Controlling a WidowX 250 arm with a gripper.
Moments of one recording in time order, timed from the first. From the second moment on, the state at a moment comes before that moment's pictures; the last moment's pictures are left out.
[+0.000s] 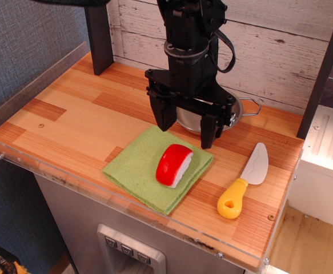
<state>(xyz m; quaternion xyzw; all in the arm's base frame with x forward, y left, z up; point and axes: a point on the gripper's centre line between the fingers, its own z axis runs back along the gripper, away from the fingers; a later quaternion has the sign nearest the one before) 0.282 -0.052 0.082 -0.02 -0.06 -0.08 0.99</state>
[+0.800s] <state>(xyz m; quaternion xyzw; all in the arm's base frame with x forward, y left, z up) 0.265 -0.037 0.047 -0.01 -0.04 -0.03 1.00</state>
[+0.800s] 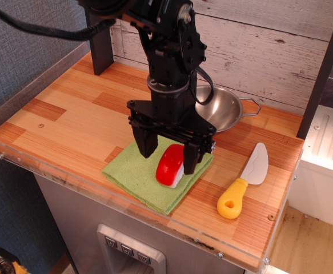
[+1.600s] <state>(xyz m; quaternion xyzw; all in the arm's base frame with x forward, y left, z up) 0.276 -0.057 0.020 0.03 -0.03 -0.05 1.00</state>
